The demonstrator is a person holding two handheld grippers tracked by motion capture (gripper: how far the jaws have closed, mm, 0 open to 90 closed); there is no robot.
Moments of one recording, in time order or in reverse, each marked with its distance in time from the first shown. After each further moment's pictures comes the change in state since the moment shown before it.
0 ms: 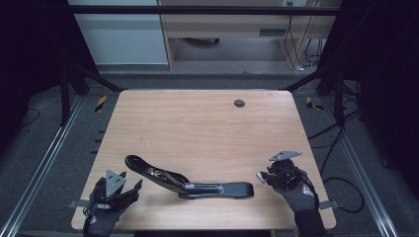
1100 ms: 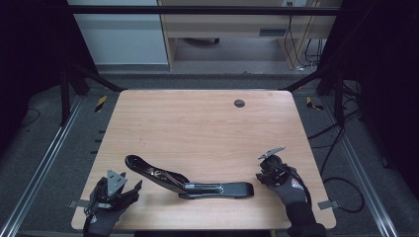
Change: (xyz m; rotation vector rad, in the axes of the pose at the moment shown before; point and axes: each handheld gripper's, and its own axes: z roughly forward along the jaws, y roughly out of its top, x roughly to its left) left arm 0.000 -0.001 0.003 0.030 0.002 0.011; right arm 0.004 0.011 0.036 0.164 0.005 -0.027
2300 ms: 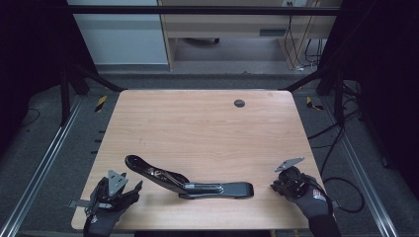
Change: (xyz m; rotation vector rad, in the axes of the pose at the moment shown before) left arm -0.001 0.000 0.001 0.011 0.002 0.012; right arm -0.022 -0.049 -0.028 0.002 0.078 -0.125
